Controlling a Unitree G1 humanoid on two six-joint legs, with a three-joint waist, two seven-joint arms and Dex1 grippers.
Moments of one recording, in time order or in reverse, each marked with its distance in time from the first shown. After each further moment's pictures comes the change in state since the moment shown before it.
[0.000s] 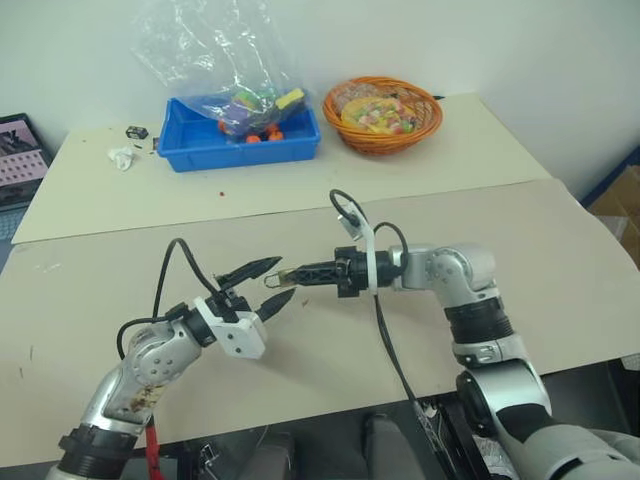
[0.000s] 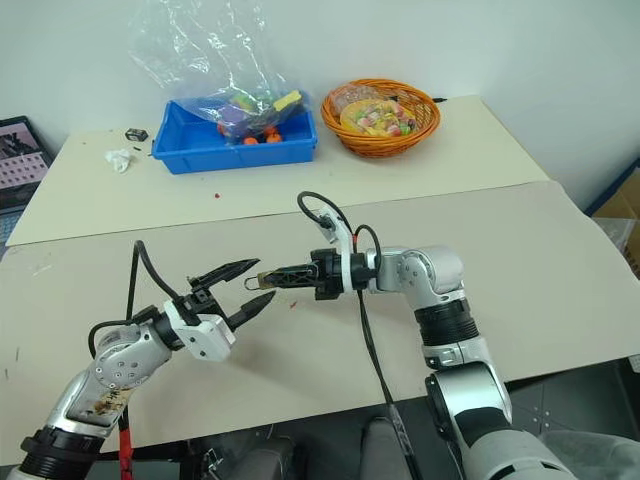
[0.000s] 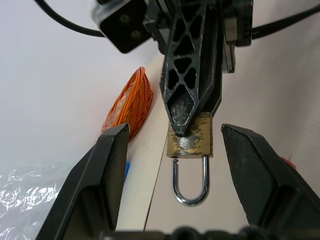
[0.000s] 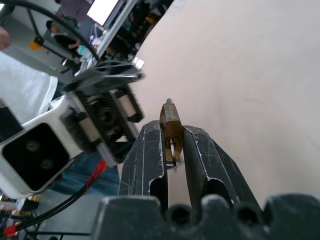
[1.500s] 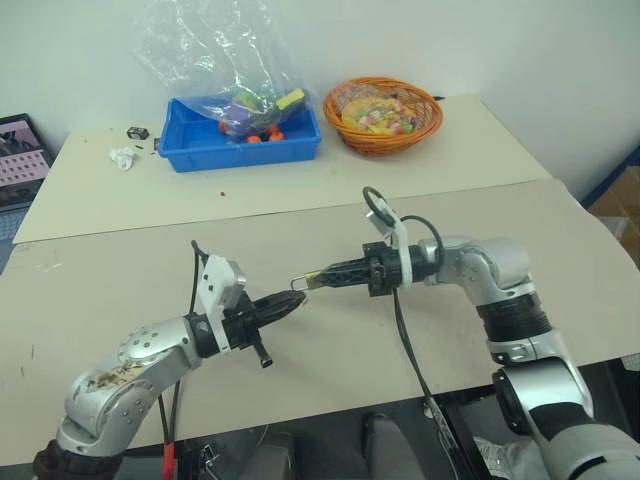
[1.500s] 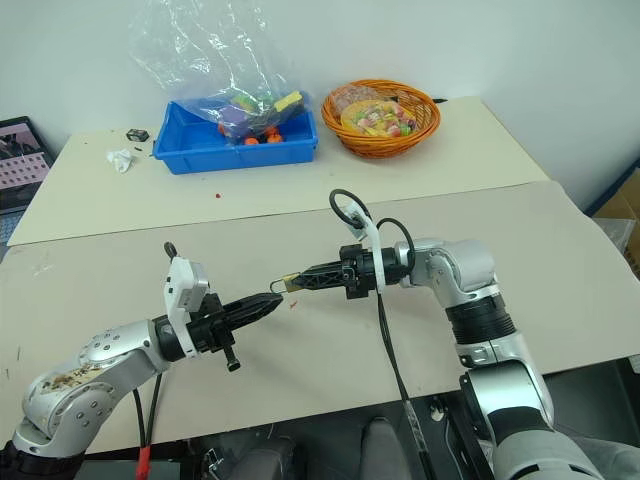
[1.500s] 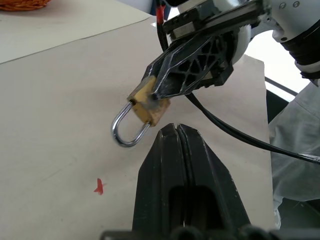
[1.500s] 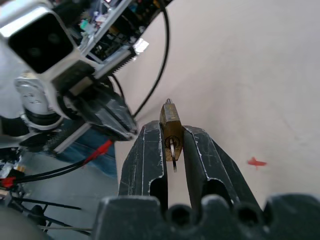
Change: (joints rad) left arm 0.011 0.007 0.081 -0.382 -1.060 1.194 -0.133; right arm 0.020 -0.176 0.073 -0.120 0.003 -0.070 0.259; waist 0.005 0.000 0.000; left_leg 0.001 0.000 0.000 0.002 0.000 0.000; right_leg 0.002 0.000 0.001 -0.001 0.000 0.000
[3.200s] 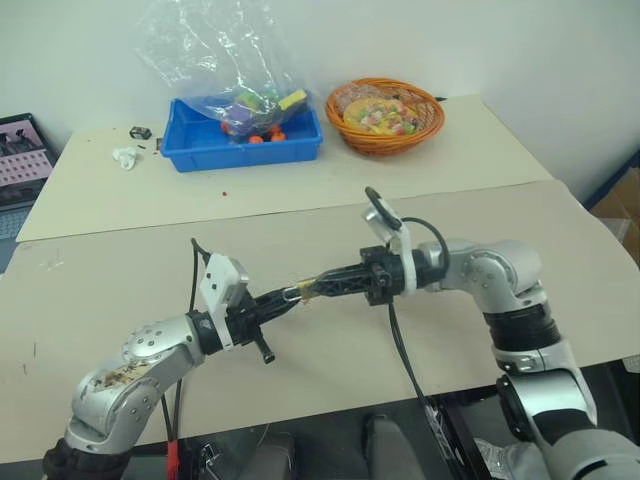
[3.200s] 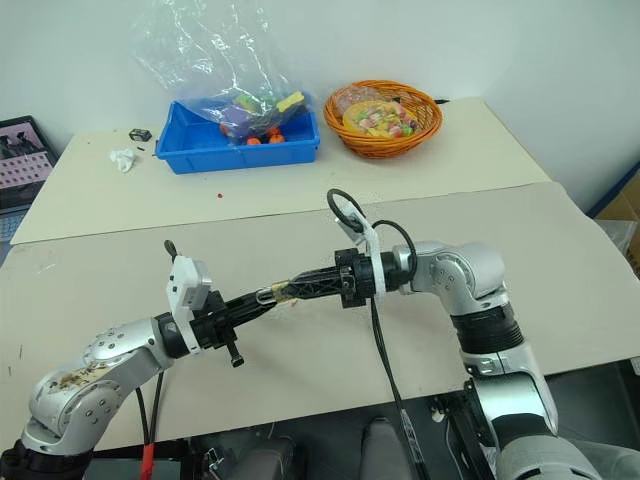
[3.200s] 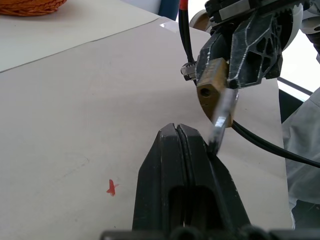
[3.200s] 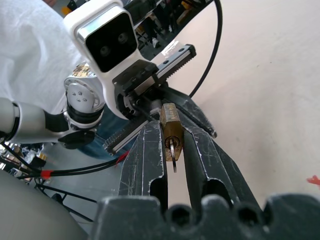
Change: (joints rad) left arm -0.016 -0.045 0.002 0.016 0.073 0.001 -0.015; right arm 0.026 0.006 -0.012 -0.100 0.124 0.073 -0.075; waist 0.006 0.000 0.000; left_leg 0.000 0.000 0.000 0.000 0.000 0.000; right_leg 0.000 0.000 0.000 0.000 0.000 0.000
